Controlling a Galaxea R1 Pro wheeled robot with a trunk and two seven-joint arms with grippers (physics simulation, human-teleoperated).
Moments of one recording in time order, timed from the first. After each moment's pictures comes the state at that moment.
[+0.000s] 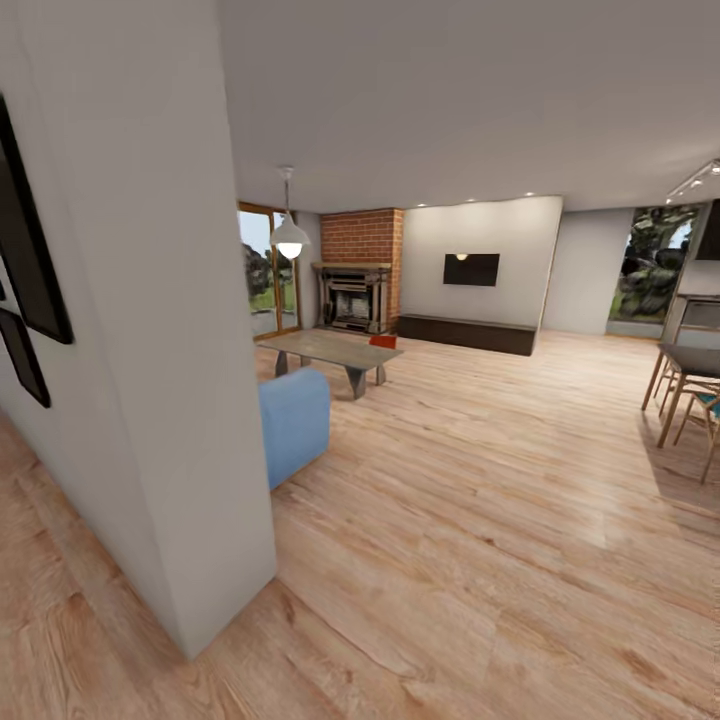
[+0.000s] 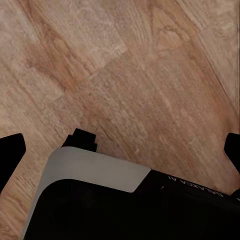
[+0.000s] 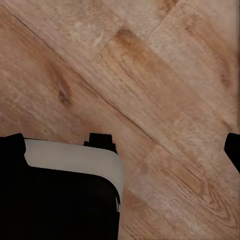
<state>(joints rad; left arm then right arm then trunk) -0.25 0.01 -0.06 0.00 0.44 0.02 0.03 -0.16 -0.01 0.14 0.03 0.01 -0.16 -0.08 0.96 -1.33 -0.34</state>
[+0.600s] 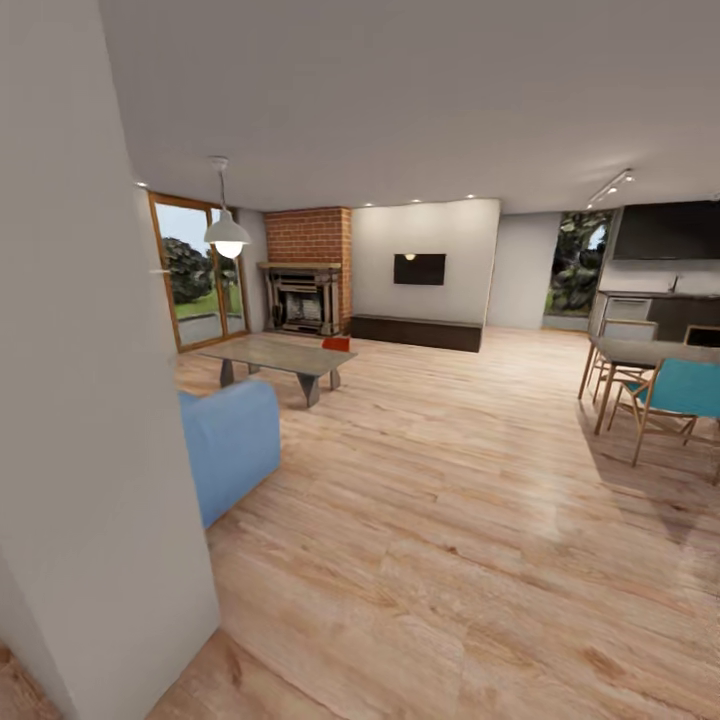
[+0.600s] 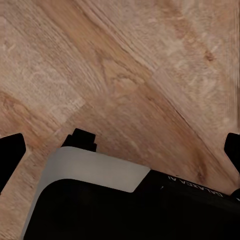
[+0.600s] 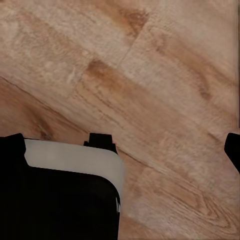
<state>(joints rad) -0.25 0.00 -0.06 0.00 0.44 0.02 0.03 -0.16 -0.01 0.14 0.03 0.01 -0.16 -0.08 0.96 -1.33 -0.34</state>
